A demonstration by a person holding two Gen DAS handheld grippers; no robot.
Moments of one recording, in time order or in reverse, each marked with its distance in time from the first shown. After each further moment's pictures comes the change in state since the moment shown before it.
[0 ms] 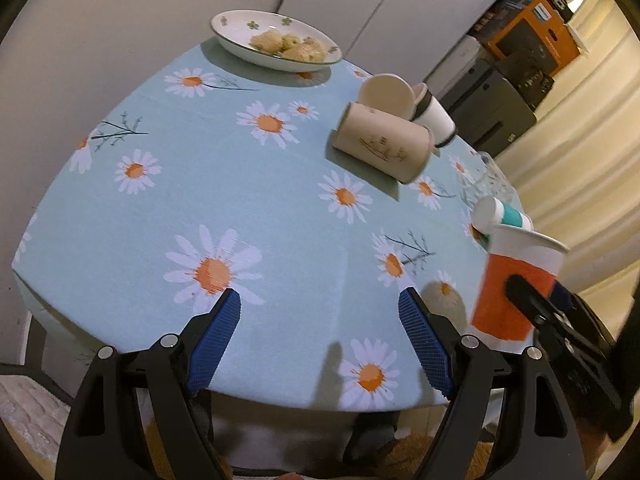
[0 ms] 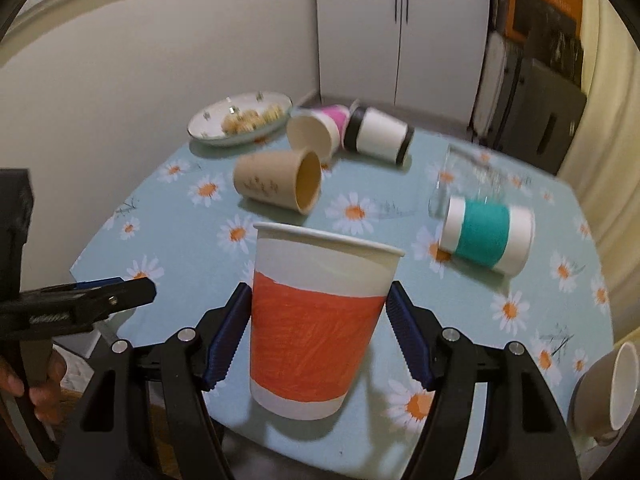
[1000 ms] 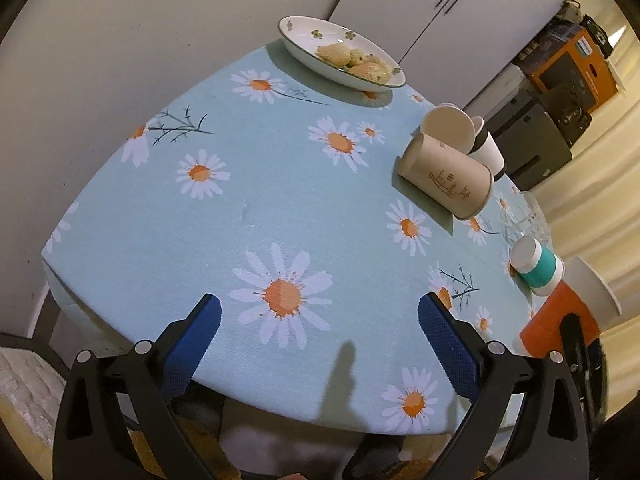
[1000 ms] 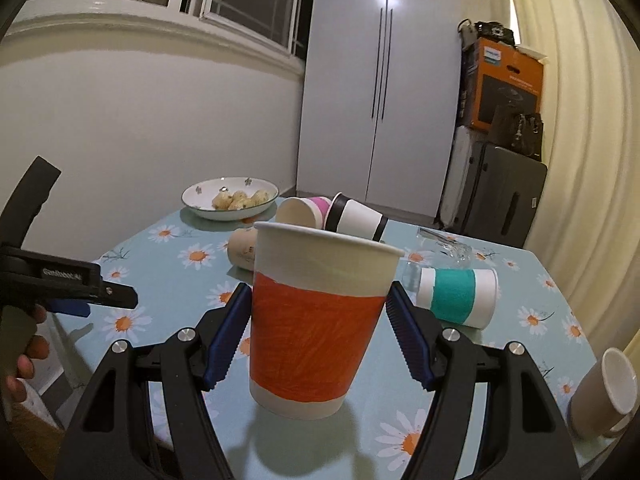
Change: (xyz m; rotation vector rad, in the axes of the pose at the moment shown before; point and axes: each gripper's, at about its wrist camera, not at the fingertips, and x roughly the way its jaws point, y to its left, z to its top) left arm -0.002 0.034 0.009 -0.123 -0.035 0.084; right arm -0.014 0.019 -0.039 -0.012 -0.367 -0.123
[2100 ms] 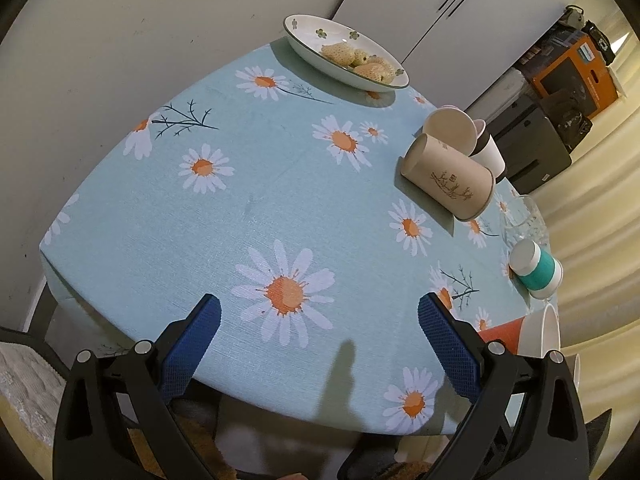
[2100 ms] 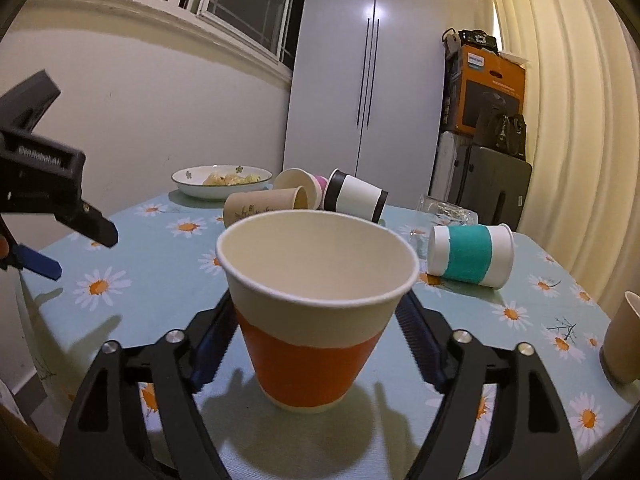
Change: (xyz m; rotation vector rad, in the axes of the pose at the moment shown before) left arm 0.000 0.002 -0.002 -0.012 -0.003 -0.007; right arm 0.021 0.022 -0.060 0.012 -0.039 -0.078
